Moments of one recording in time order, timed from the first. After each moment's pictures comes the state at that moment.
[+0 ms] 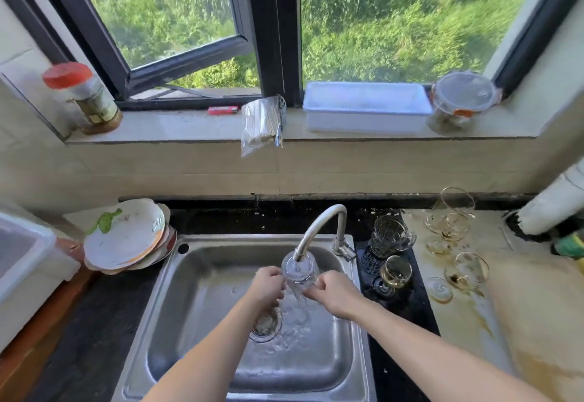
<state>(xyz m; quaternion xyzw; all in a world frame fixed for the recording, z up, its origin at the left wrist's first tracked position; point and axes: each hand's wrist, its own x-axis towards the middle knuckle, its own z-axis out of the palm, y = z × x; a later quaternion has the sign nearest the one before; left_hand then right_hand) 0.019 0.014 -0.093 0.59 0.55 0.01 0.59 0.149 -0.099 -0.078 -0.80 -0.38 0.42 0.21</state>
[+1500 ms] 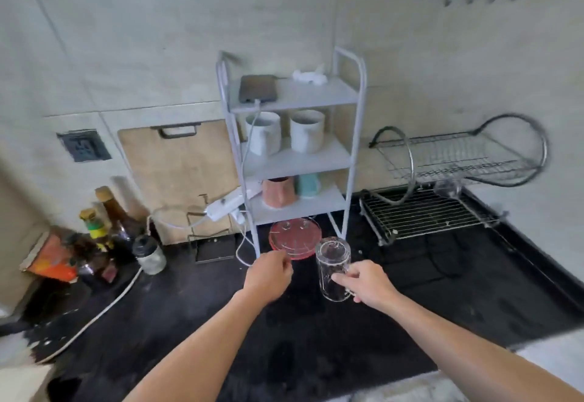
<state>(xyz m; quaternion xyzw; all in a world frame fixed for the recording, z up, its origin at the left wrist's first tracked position) 0.126 -0.842 0.013 0.87 -0.42 -0.18 0.20 -0.052 -0.984 -0.017 -0.82 0.41 -0.05 0.40</state>
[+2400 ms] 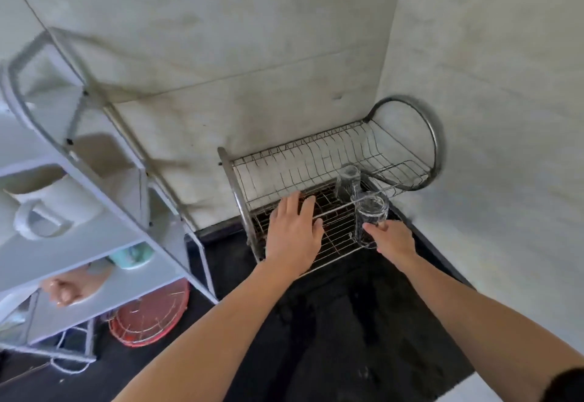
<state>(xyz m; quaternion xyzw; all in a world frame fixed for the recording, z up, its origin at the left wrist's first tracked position) -0.043 -1.272 0.025 0.79 -0.59 -0.02 0.16 -0.218 -1.415 -0.069 -0.65 0.64 -0.17 0.37</state>
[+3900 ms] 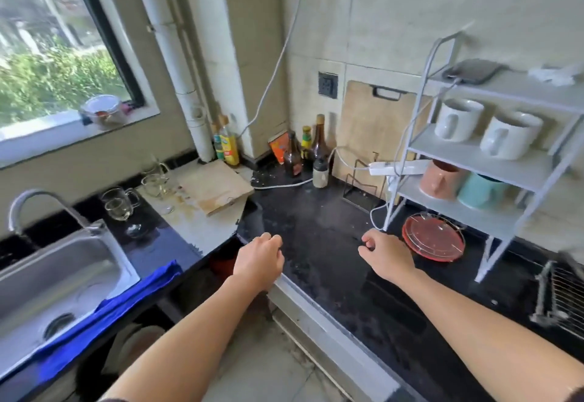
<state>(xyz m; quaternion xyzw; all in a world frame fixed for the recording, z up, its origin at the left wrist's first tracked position) -0.044 -0.637 0.023 0.99 -0.06 0.03 0.11 -0.001 -0.911 -0.008 -0.97 0.01 0.04 0.22</state>
